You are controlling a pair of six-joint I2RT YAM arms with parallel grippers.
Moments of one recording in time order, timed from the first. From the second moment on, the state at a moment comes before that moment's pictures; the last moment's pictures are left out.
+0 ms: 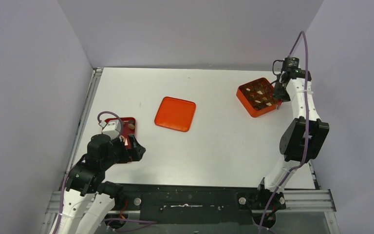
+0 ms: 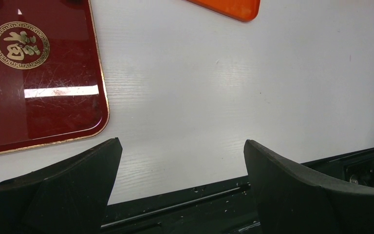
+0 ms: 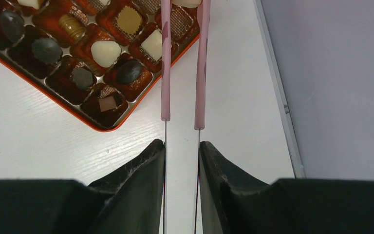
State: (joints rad) left arm -0.32 0.47 0.69 -0.86 0.08 -0.45; right arm -0.17 1.82 1.73 -0.94 0.23 0.11
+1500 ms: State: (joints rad) left arm -0.32 0.42 0.79 -0.90 -0.01 -0.46; right arm 0.02 1.72 1.69 -0.98 0.17 0.09
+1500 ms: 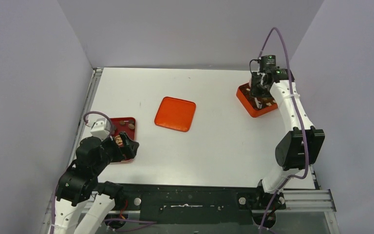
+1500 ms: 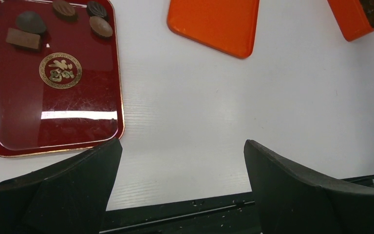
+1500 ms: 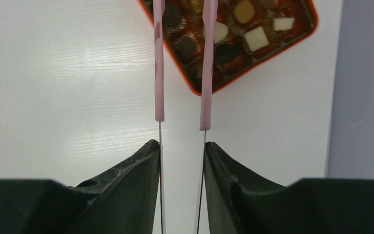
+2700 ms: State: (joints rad) left arm -0.32 0.38 1.34 -1.10 -0.22 -0.46; right arm 1.00 2.15 2.19 -0.88 0.12 0.20
